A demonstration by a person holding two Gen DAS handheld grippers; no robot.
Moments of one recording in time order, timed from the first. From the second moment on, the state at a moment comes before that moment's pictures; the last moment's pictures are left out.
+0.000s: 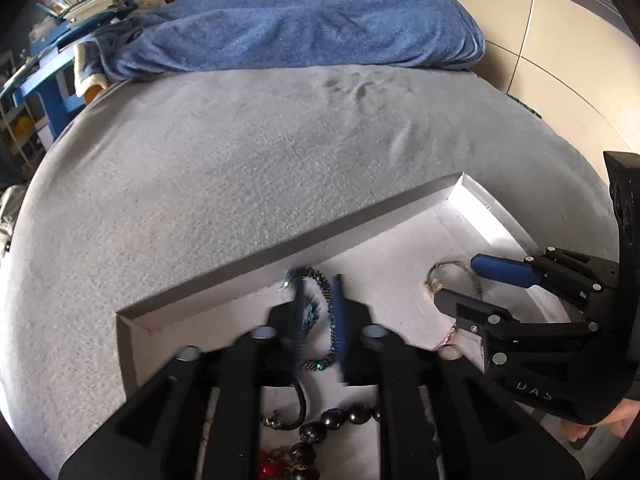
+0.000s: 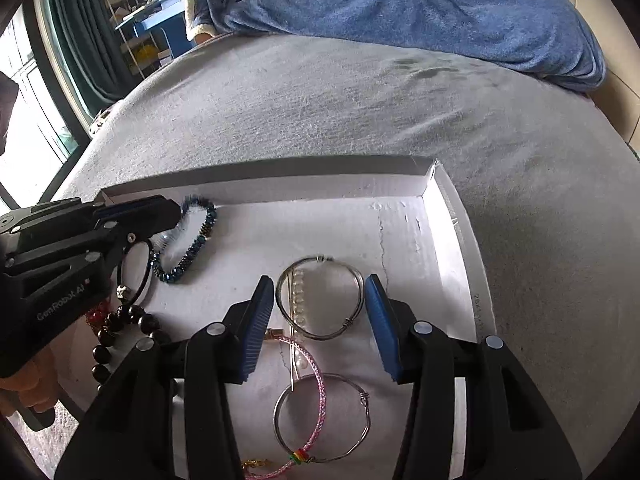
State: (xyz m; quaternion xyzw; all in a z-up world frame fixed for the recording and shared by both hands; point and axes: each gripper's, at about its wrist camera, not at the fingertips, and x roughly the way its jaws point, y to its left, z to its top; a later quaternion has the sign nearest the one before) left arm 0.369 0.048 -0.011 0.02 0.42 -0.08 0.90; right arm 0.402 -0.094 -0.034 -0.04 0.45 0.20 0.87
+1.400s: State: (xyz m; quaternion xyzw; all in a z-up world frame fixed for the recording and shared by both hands) left arm 0.137 0.041 0.048 0.01 0.32 -0.05 0.95; right arm 0.229 -0.179 0.040 -0.03 0.36 0.21 0.91
